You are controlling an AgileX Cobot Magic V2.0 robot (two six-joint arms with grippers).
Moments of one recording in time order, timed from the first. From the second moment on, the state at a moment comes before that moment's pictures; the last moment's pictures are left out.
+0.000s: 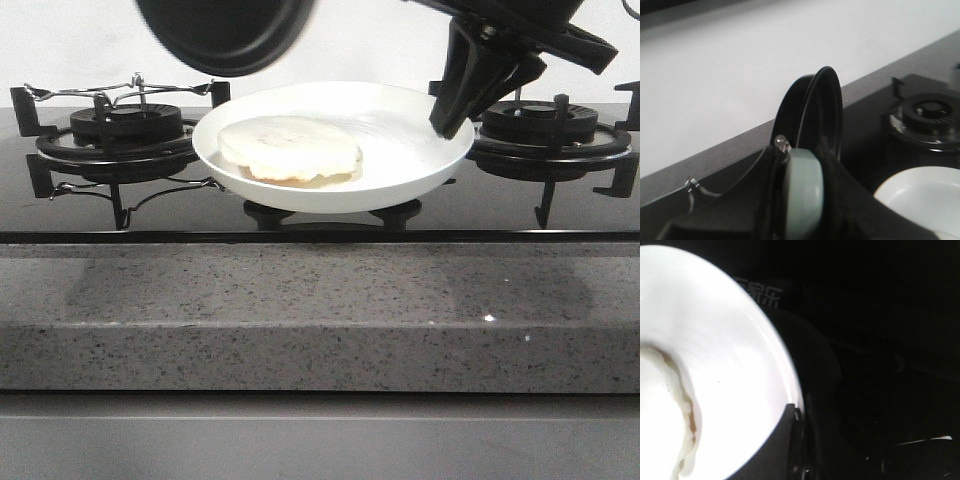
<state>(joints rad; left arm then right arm) -0.44 1.15 -0.97 -1.76 0.07 1.94 0.28 1.65 -1.38 0.37 0.90 -0.03</state>
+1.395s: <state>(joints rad) 0.30 1.76 -1.10 -1.79 0.90 0.69 0.28 1.65 -1.38 0.37 0.90 -0.03</state>
